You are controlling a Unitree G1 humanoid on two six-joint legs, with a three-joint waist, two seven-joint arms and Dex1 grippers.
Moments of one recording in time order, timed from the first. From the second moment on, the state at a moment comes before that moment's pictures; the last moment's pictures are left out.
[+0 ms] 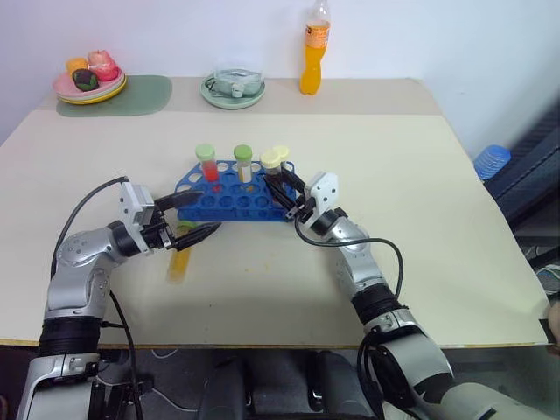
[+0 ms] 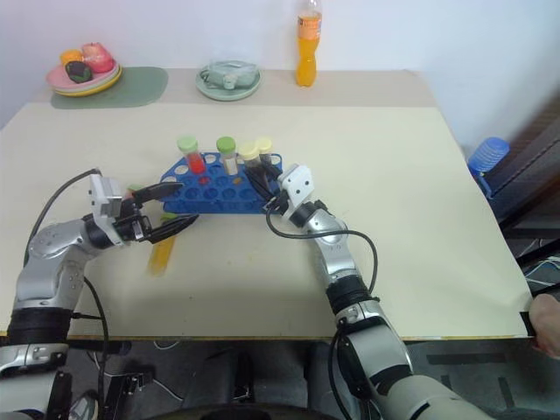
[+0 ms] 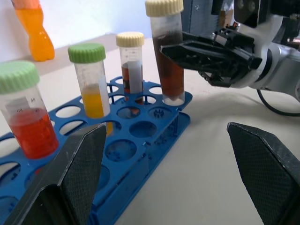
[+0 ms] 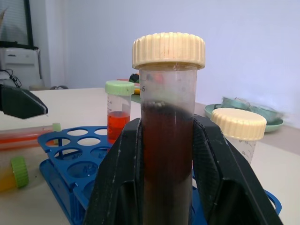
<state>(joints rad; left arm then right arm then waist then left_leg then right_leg) -0.30 0.61 0.20 0.14 -0.49 0.06 -1.15 -0.62 -0.01 0.11 0.65 0.16 -0.51 0.62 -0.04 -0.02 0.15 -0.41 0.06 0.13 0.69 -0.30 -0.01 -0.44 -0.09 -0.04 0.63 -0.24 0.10</state>
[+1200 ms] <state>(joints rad) -0.12 0.65 0.34 -0.16 -0.58 0.39 -0.82 -0.43 -0.15 0.10 0.47 0.10 -0.50 0.69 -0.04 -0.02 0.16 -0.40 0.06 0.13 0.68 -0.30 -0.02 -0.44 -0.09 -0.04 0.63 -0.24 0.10</state>
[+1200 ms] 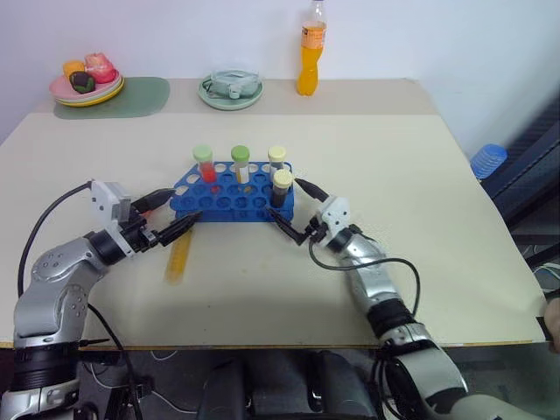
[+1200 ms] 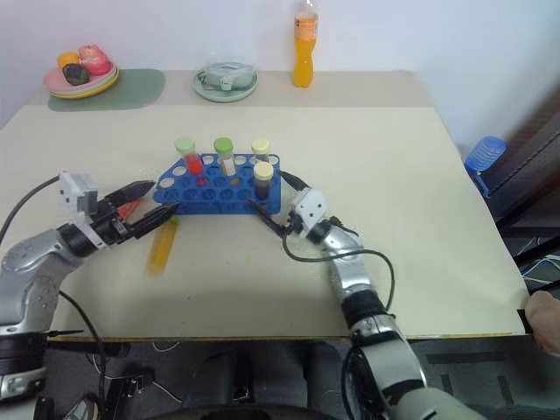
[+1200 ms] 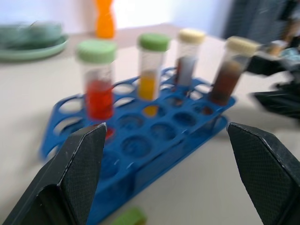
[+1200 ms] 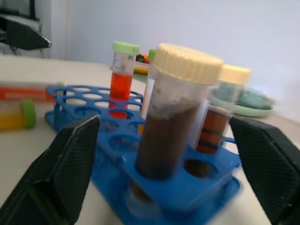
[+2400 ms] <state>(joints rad) -0.67 0.70 0.18 0.12 -1.42 1.61 0.67 -0.10 -0.64 0.03 -0.31 0.43 0.09 1.00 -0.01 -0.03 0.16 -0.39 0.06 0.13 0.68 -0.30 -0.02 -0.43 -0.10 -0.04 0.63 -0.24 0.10</state>
